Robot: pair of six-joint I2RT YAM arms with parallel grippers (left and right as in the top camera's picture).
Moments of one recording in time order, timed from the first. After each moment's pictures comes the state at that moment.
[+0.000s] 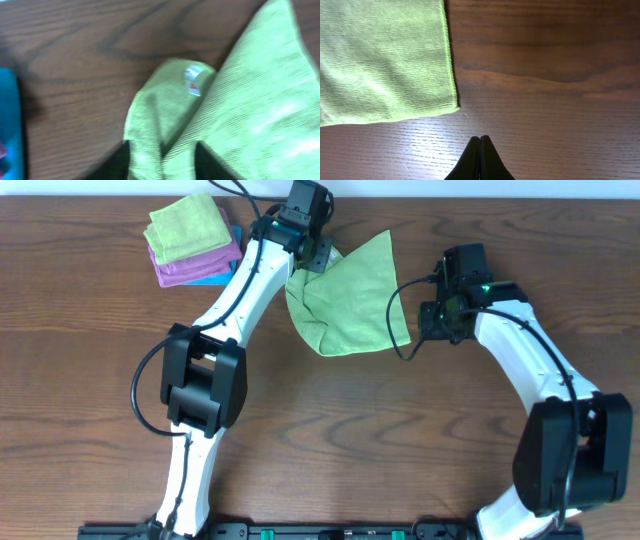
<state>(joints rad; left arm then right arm) -0.39 2.32 2.10 -0.76 -0.02 -0.07 0.14 1.79 1.30 -0.74 -0.01 0.12</state>
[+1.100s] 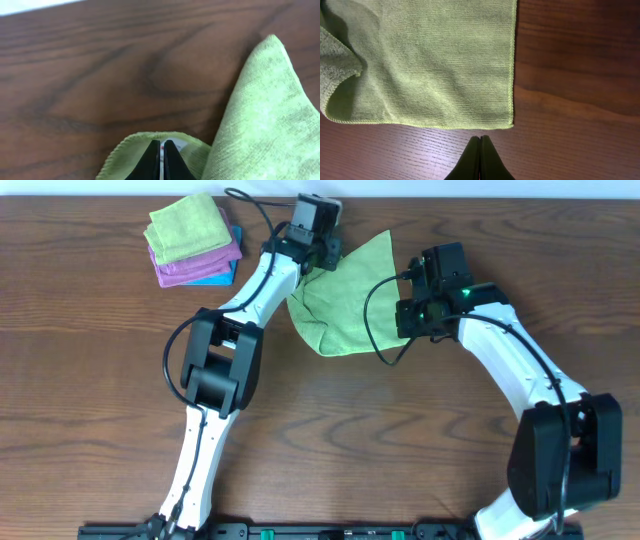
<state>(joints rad) -0.38 2.53 2.10 -0.36 0.09 -0.08 0.22 1.79 1.30 -0.67 -0.11 0.12</state>
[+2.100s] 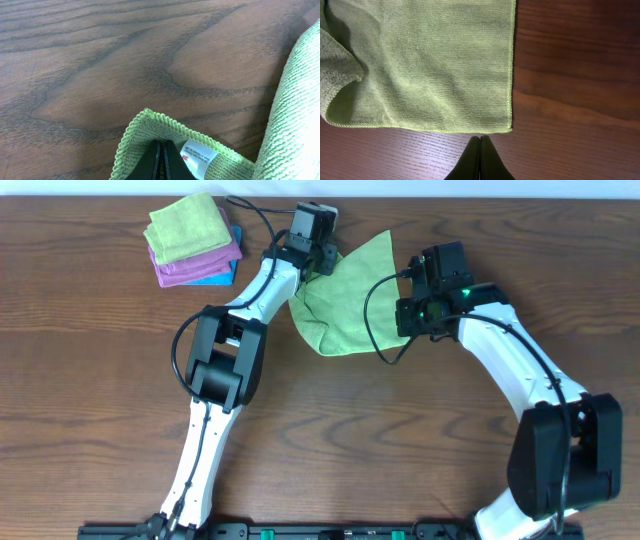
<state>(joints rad) -0.37 2.60 2.10 -0.29 0.07 -0.06 0.22 1.79 1.30 -0.66 -0.10 0.12</state>
